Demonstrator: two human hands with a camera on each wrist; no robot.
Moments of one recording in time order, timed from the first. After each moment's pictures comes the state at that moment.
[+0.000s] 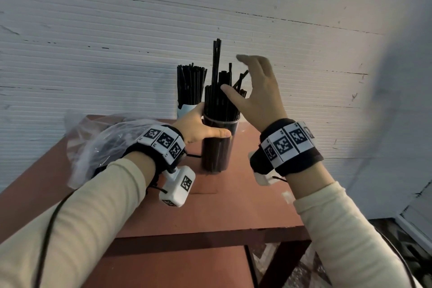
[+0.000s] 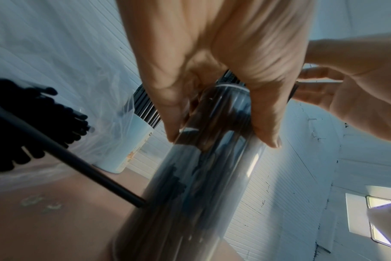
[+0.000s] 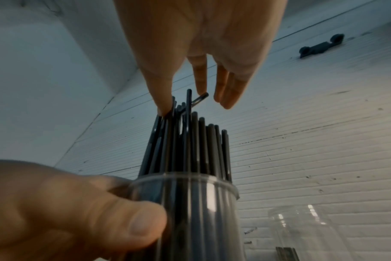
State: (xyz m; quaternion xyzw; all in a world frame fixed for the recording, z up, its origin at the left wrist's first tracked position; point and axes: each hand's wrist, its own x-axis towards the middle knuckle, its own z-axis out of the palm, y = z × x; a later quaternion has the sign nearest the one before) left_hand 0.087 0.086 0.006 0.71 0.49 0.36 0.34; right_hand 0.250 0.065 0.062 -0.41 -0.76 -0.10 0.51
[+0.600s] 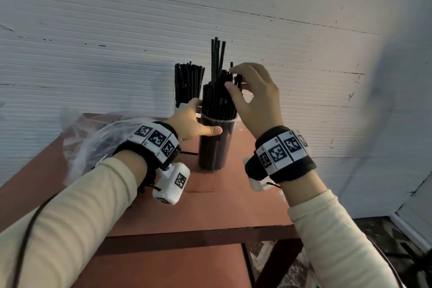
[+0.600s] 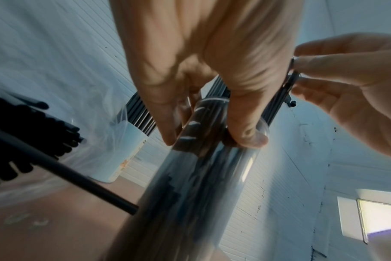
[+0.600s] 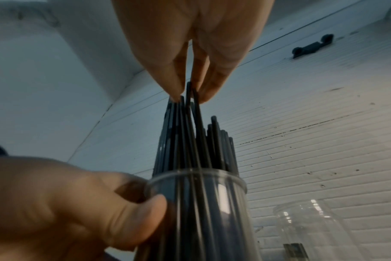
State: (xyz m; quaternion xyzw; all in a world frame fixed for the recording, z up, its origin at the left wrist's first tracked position) left_hand 0.079 0.088 0.008 0.71 0.52 0.34 0.31; right_hand 0.246 0.054 0.052 -0.35 -0.73 -0.07 0.58
